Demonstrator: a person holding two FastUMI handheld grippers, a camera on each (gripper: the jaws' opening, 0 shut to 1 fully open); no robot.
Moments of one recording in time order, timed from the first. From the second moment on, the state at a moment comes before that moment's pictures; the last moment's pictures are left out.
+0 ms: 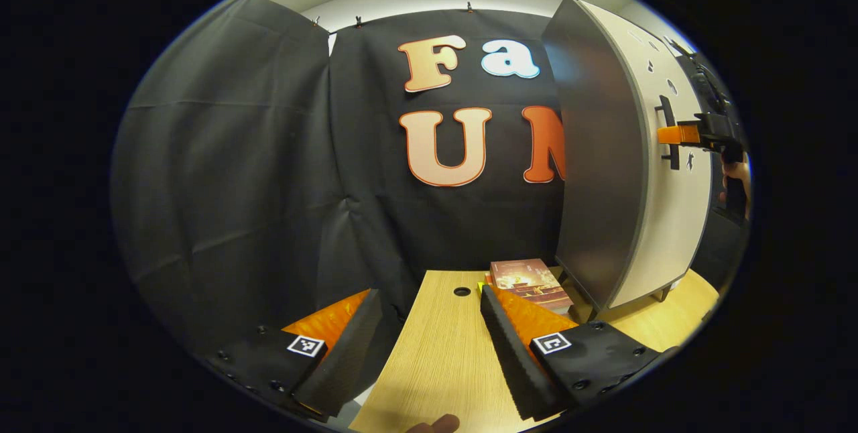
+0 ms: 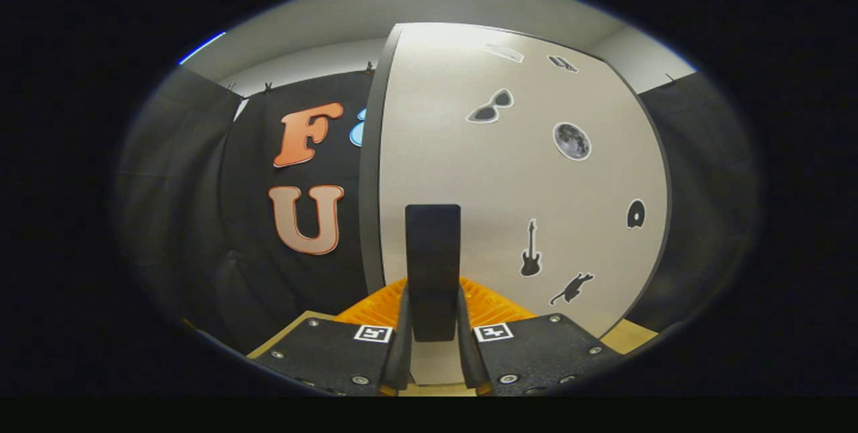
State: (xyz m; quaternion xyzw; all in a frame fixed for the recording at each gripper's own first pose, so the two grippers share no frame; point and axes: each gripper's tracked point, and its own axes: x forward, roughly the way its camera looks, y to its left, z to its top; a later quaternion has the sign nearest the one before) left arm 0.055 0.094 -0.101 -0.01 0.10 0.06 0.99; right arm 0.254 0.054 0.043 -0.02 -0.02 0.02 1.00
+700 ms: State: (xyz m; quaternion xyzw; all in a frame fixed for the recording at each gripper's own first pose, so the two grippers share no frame) left arm -0.034 0.013 -0.060 0.02 0.08 0.05 0.99; right arm 0.111 -0.018 0.040 0.02 -0.01 0.06 1.00
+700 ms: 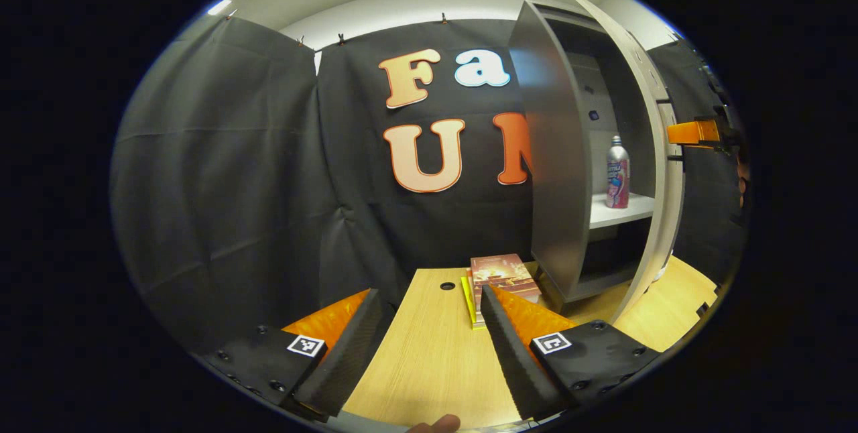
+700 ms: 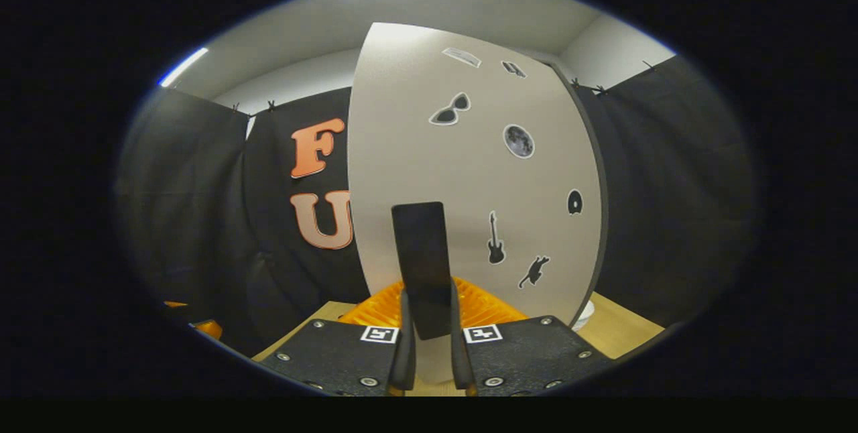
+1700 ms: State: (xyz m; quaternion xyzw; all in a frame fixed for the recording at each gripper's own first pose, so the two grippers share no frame) left arm -0.109 -0.156 -0.045 0.02 0.09 -0.01 1.00; right arm 0.016 -0.184 0.048 0.02 -0.01 0.00 1.00
